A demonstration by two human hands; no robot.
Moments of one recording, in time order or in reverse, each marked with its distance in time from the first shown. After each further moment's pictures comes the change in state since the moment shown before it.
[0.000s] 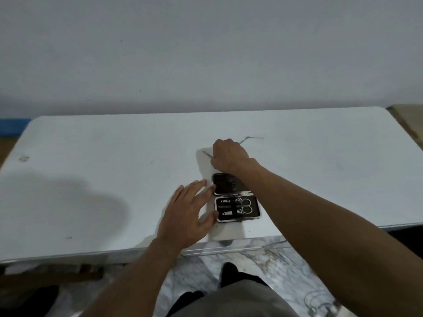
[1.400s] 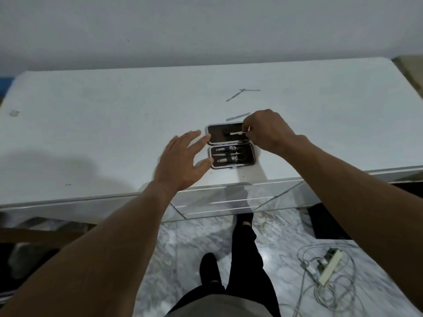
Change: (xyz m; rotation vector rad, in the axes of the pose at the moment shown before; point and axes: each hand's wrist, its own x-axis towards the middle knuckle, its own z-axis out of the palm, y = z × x) left_hand 0.000 -0.001 0.005 0.049 0.018 -0.010; right_hand -0.092 0.075 0.004 -0.086 0.146 -0.072
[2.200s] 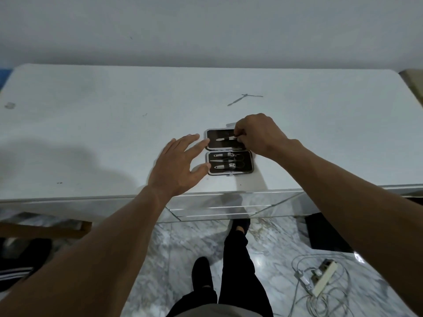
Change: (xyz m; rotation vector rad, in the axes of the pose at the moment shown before) left_hand 0.000 0.002 -0.003 -0.017 -0.005 -0.015; right_hand 0.020 -0.002 0.004 0.032 -0.064 -0.067
